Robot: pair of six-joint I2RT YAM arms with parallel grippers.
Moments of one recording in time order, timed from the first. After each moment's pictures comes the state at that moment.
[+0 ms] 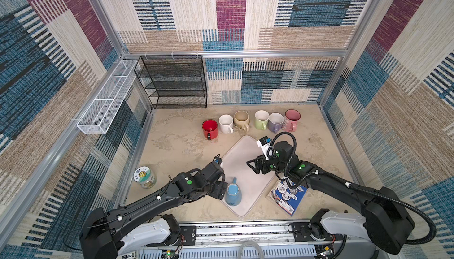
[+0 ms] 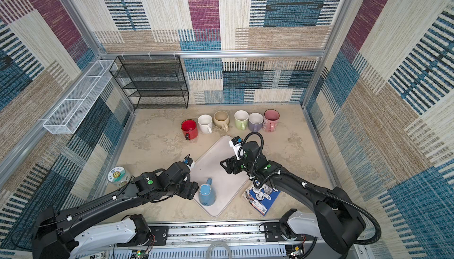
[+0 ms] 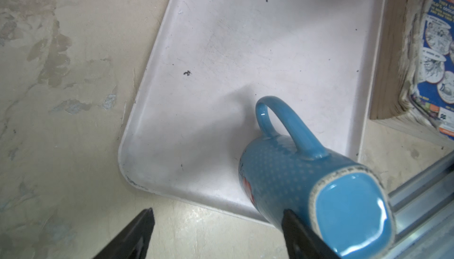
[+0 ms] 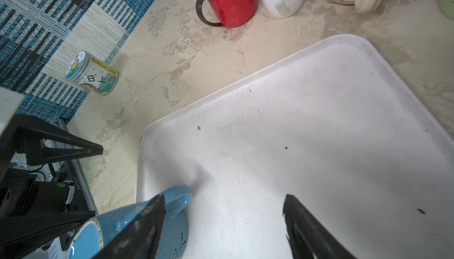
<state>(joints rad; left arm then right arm) -0.94 1.07 0.73 -0.73 -0.15 -0.47 0.62 1.24 0.67 -0.05 -0.30 0.32</state>
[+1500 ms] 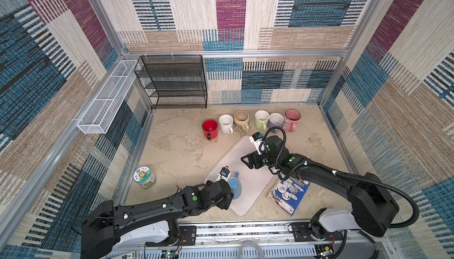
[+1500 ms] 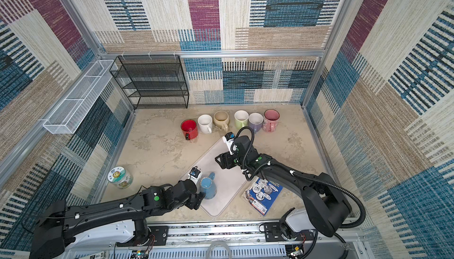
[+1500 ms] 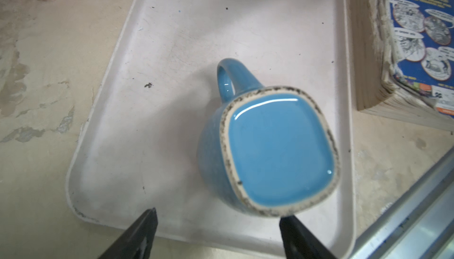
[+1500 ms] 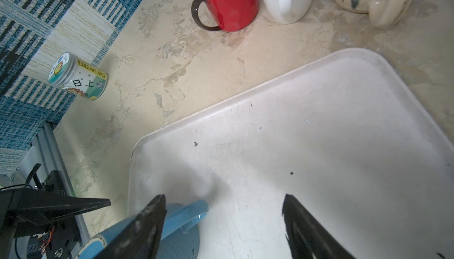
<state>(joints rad) -1.13 1.05 0.55 -0.46 -0.32 -0.52 0.66 1.42 0.83 -0.08 -0.24 0.31</state>
